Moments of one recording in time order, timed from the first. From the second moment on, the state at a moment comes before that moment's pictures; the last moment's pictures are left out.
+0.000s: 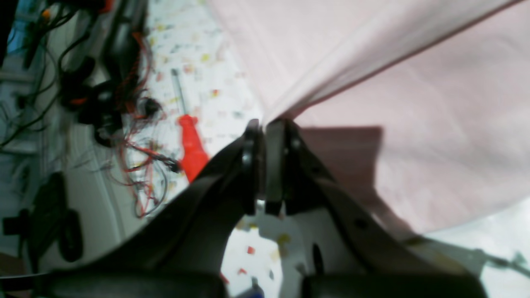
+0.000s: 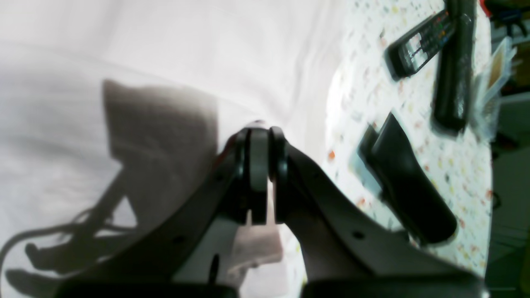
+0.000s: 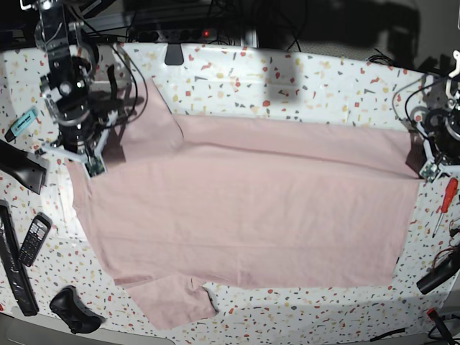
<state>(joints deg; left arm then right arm) 3.6 -38.9 2.0 76.6 8.3 -17.0 7.5 -12.6 27.9 -0.7 101.4 -8.1 4.5 -35.7</state>
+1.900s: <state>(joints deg) -9.7 -28.5 9.6 54.5 -13.1 -13.7 10.2 0.1 19.2 -0.4 79.9 5.1 9.8 -37.8</state>
